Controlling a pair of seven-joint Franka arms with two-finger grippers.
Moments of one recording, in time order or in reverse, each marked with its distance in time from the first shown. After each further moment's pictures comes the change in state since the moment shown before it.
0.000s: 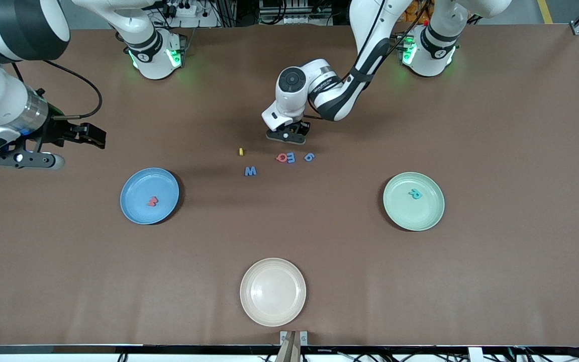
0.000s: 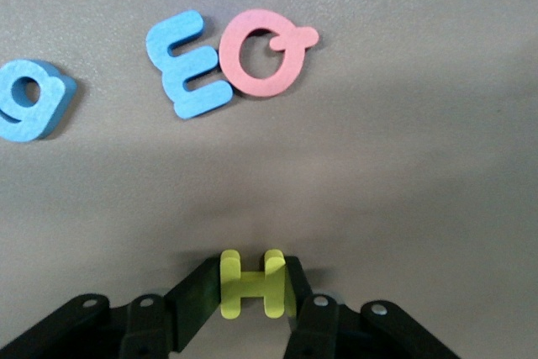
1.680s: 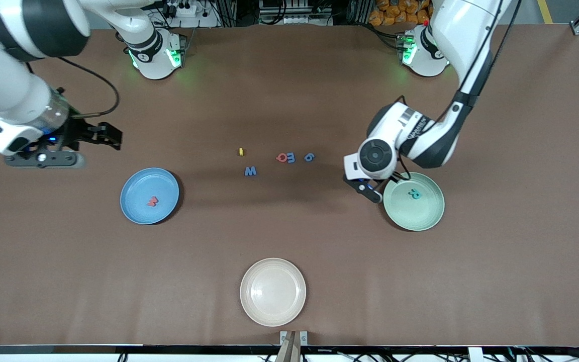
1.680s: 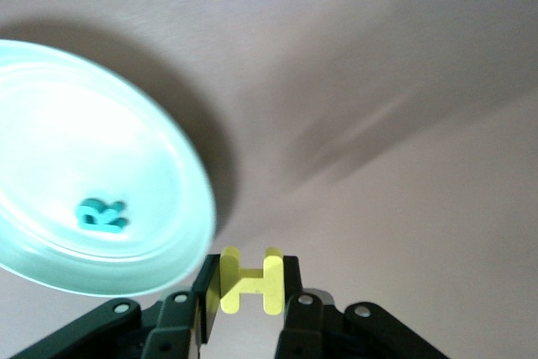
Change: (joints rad) left arm 0.494 -0.107 0.025 0.128 0.222 -0.615 0.925; right arm 0.078 0.014 0.024 0.001 0.006 0.066 -0.002
